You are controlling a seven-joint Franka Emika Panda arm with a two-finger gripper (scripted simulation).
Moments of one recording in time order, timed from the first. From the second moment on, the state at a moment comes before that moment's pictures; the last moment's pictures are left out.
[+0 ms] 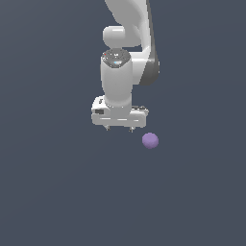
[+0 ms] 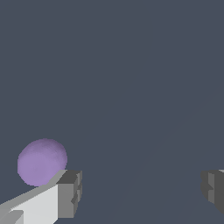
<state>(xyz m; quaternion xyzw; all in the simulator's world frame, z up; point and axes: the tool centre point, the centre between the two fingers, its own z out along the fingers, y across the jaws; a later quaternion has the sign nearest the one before) 0.000 -0.014 0.186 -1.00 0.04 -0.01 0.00</state>
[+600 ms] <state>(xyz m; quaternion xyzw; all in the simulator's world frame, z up) -0.008 0.003 0.171 -1.00 0.03 0.01 0.02</state>
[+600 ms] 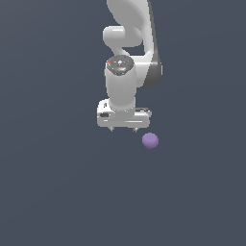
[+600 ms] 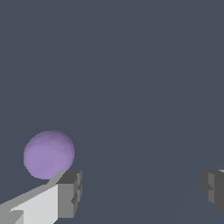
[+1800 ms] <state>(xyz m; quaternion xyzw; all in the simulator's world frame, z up) -0.019 0.096 0.115 -0.98 -0.22 0.00 0.00</state>
